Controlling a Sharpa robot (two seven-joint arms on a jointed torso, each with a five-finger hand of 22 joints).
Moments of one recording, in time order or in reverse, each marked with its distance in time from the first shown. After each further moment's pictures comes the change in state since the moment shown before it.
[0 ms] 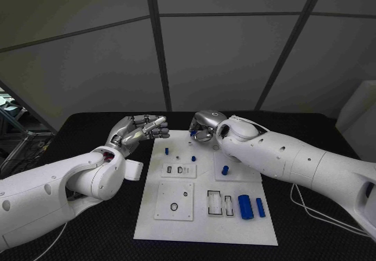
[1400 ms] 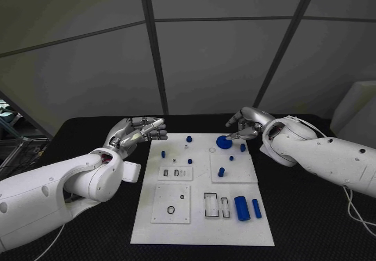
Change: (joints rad) left arm 0.001 -0.015 0.000 -0.001 0.000 0.005 -0.006; left_hand 0.000 0.000 -0.003 -0.003 0.000 0.000 0.000 -0.004 -0.001 0.000 0.000 -0.008 0.000 -0.004 0.004 -0.006 0.000 0.000 0.000 0.000 0.000 -0.001; right arm 0.001 -0.397 0.029 0.308 0.259 -0.026 -0.053; right_hand 0.009 -0.114 -0.244 0.122 0.008 -0.137 -0.036 0.001 -0.017 0.248 -0.068 0.750 0.682 0.026 -0.054 0.279 0.458 -0.024 0.057 -0.048 0.080 0.005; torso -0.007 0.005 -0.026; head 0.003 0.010
